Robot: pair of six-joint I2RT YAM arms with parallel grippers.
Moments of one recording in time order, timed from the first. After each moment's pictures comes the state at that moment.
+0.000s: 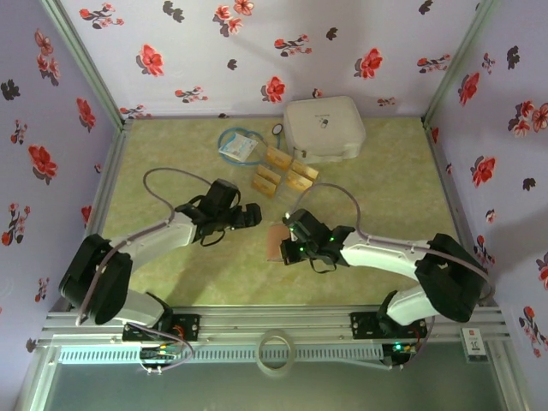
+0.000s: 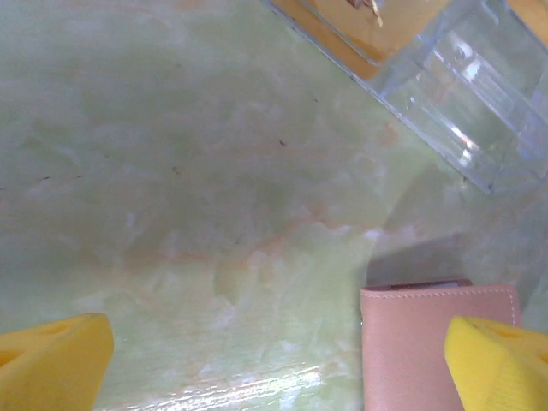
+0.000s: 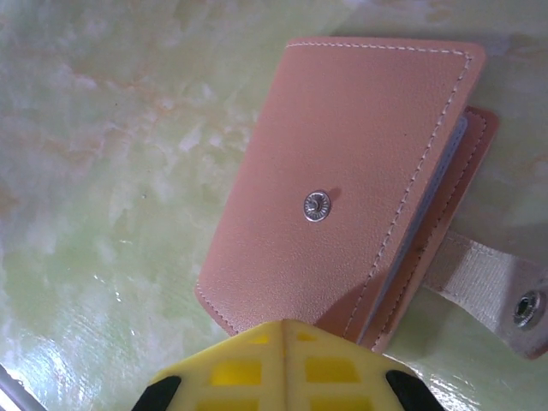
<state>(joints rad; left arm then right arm) -0.68 1.47 0.86 -0.33 -0.01 -0.64 0.92 1.42 0.69 -0.21 -0.11 0.62</state>
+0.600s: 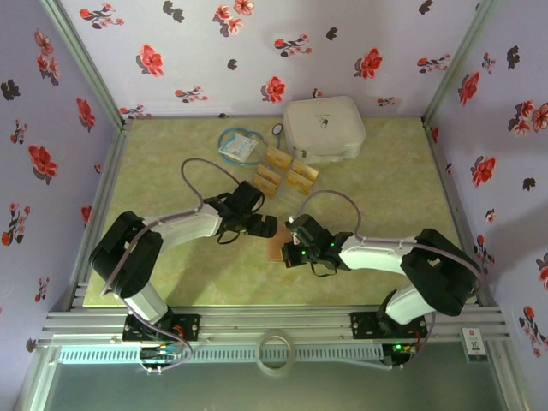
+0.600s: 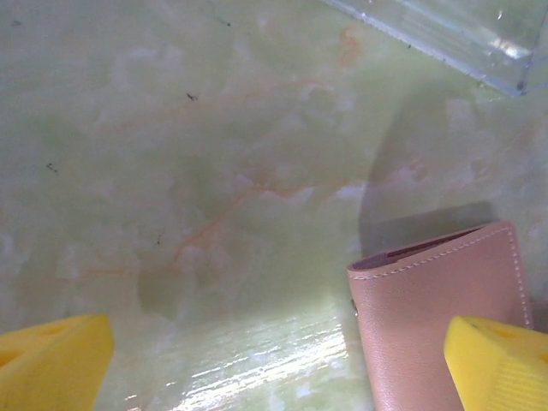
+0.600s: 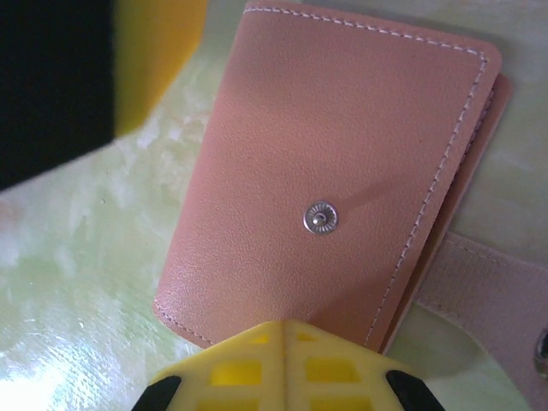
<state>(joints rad) -0.77 1.66 0.97 -0.39 -0.02 -0.48 0.90 1.47 0.60 -0.05 -0.14 0.64</state>
